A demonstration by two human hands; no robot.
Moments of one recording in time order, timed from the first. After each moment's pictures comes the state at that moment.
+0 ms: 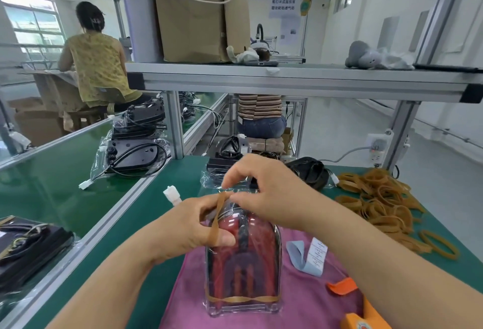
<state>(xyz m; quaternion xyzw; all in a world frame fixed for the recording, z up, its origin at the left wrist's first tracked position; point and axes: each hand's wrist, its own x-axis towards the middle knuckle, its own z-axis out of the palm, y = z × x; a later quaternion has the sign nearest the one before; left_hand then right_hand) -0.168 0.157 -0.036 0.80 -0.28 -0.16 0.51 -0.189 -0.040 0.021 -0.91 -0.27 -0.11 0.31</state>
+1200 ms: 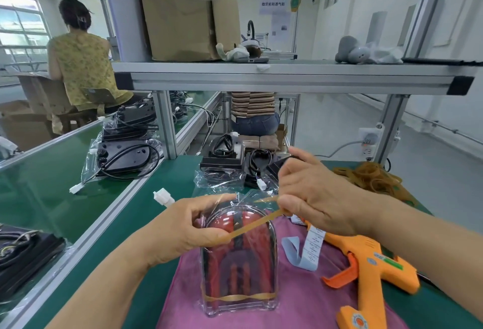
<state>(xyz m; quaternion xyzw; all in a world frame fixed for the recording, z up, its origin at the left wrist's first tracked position) -0.163 0.159 -0.042 0.82 -0.30 -0.13 0.47 -0.199 -0.118 0.014 -0.92 -0.36 -0.16 0.02</state>
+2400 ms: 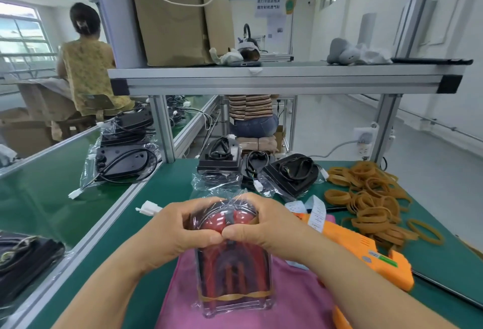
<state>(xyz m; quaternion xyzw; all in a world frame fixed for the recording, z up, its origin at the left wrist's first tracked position) -0.163 0.160 -0.050 0.77 -0.27 -0.13 0.57 -0.200 -0.060 -0.043 -0.85 -0.14 0.04 0.50</state>
